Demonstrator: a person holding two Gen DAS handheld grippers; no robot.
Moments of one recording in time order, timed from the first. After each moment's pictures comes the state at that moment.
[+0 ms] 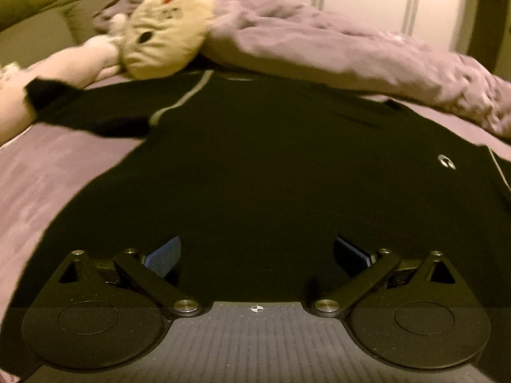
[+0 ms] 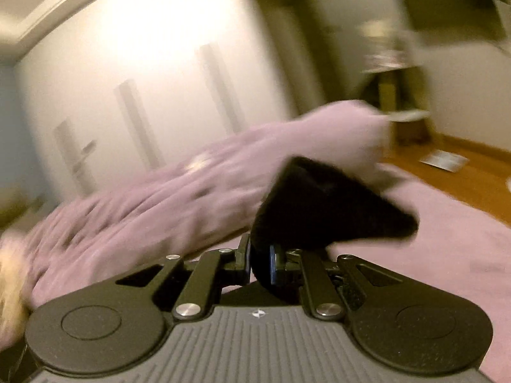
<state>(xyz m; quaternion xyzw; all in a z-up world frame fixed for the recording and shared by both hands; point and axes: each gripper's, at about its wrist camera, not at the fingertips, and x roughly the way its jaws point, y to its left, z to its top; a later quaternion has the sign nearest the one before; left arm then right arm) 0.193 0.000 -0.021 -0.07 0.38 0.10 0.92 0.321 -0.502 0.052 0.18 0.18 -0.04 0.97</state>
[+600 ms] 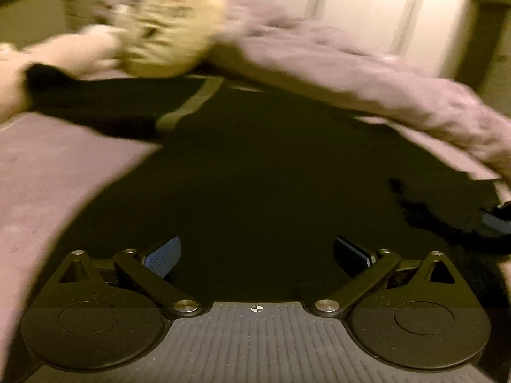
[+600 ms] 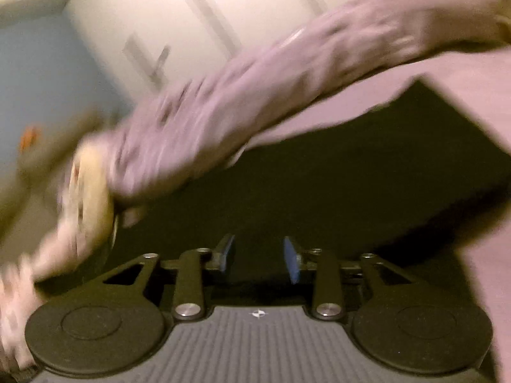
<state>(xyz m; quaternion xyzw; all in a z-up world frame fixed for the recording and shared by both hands) 0.198 0.033 -0.010 -0.12 0.37 0.03 0.92 0.302 -0.354 -0.031 0.27 0.30 0.10 0.91</state>
